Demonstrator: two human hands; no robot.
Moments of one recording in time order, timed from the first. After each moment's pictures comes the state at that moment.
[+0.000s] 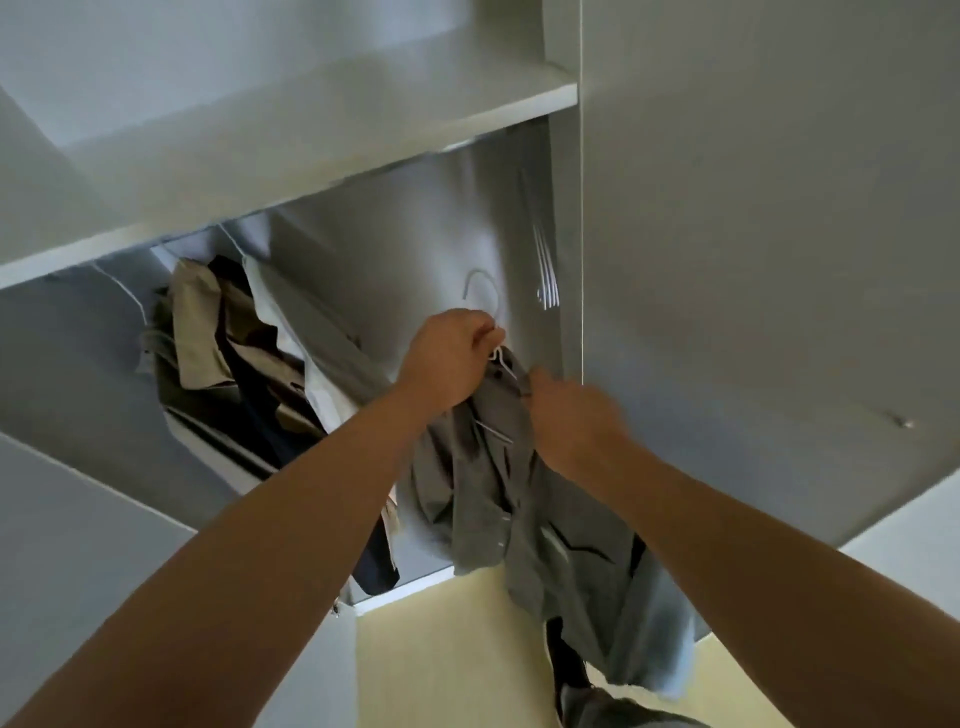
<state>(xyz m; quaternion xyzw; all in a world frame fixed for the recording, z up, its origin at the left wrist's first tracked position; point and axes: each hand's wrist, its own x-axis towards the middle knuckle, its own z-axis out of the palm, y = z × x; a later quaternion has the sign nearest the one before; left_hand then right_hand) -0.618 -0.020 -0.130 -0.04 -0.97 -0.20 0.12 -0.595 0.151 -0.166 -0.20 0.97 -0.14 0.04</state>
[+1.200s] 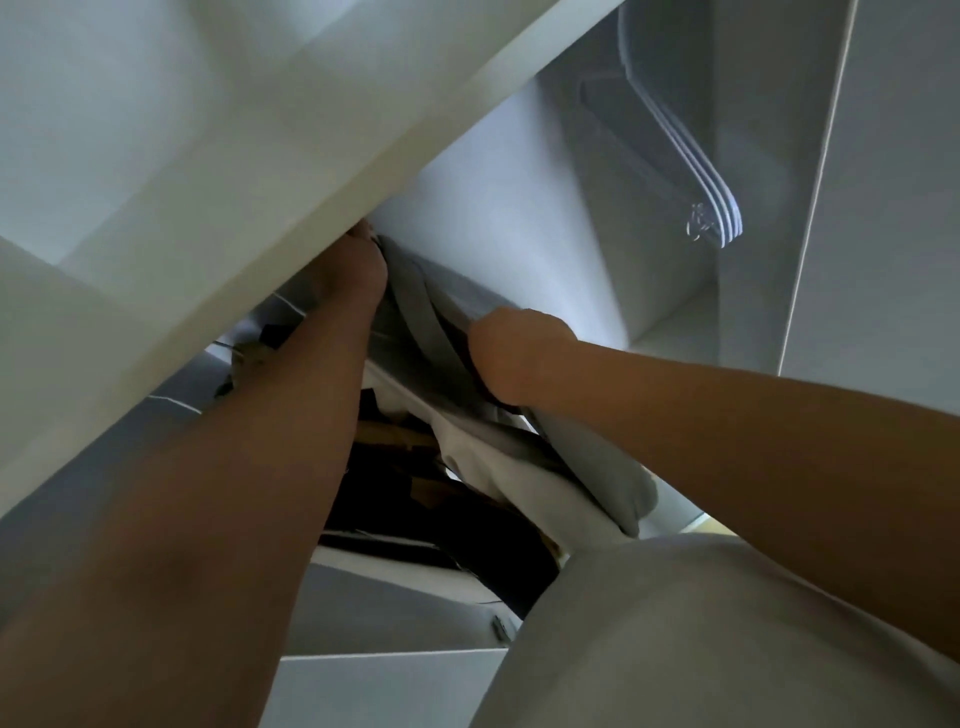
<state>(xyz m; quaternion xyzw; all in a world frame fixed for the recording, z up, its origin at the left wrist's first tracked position) -0.792 -0.300 -0.084 0.19 -0.96 -0.10 0.18 -0.708 -0.125 -0.148 -0.30 0.94 -0.13 0.03</state>
